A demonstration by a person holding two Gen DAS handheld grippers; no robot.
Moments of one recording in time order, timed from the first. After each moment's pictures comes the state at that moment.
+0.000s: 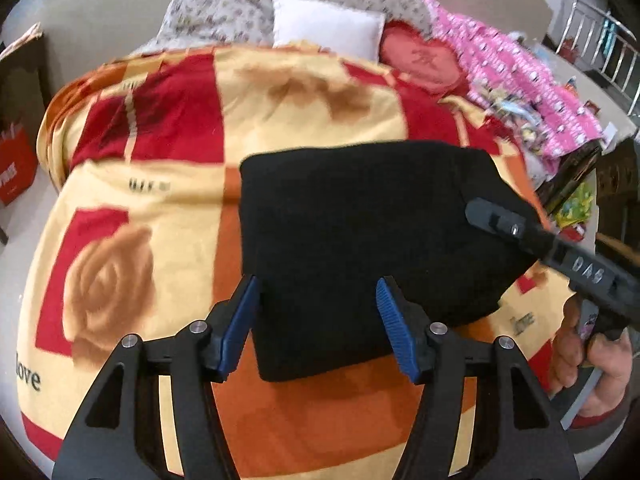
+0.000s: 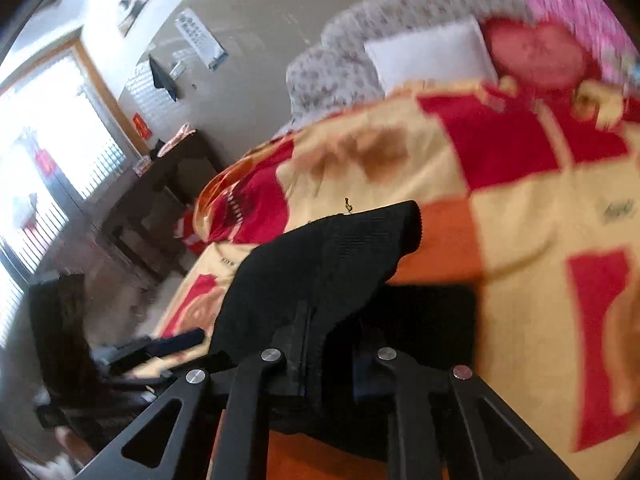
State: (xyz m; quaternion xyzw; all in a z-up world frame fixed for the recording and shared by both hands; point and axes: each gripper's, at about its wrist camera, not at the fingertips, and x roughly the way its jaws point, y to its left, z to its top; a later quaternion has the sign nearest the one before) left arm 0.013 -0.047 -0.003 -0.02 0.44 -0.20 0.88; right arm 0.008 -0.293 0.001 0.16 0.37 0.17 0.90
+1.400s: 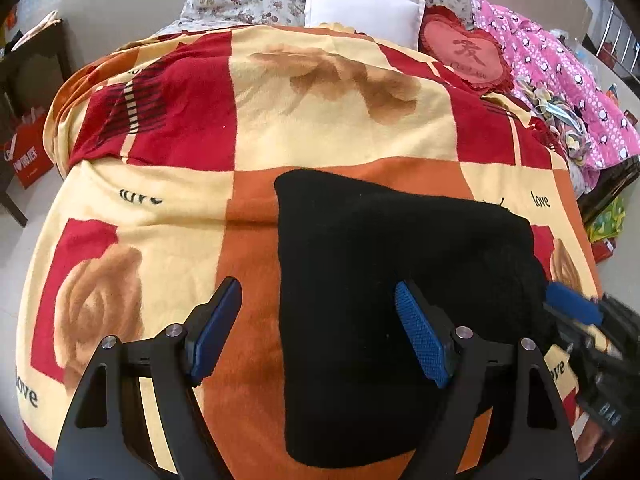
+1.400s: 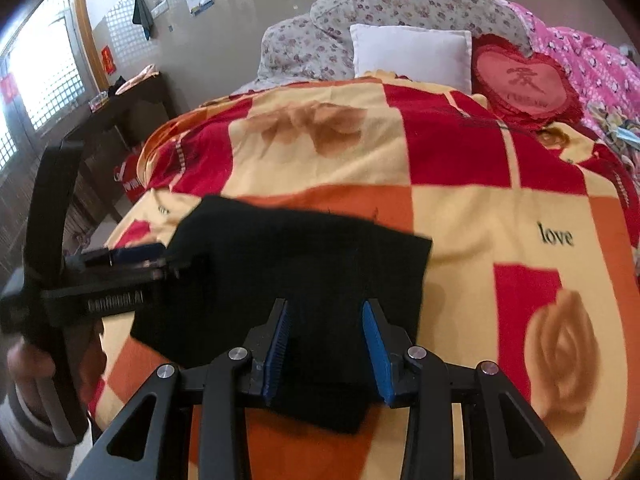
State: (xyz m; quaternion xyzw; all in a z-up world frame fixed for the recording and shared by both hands) left arm 0.074 -0.072 -0.030 -0.01 0.48 -0.14 0.87; right arm -0.003 -0.284 -0.016 0.04 0.44 0.10 0.89
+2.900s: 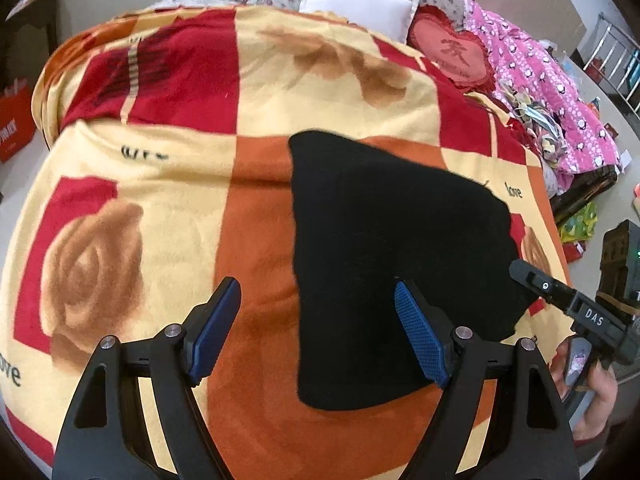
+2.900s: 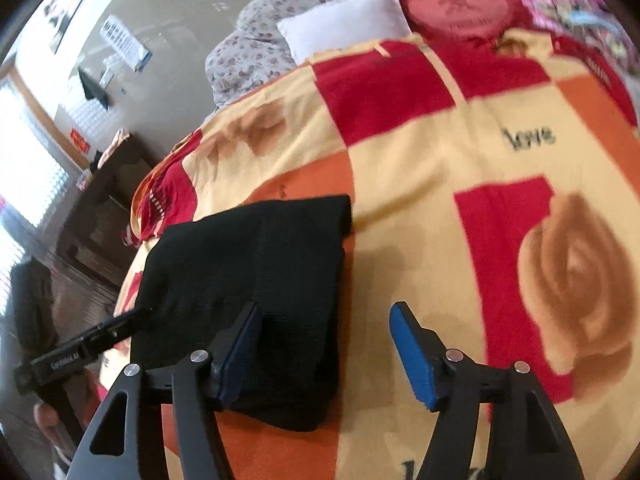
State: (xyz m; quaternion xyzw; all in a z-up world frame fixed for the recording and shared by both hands) left arm 0.059 -0.040 -0.037 -0.07 0.51 -0.18 0.84; right arm 0.009 -0.358 -0.054 0.24 0.45 0.10 0.86
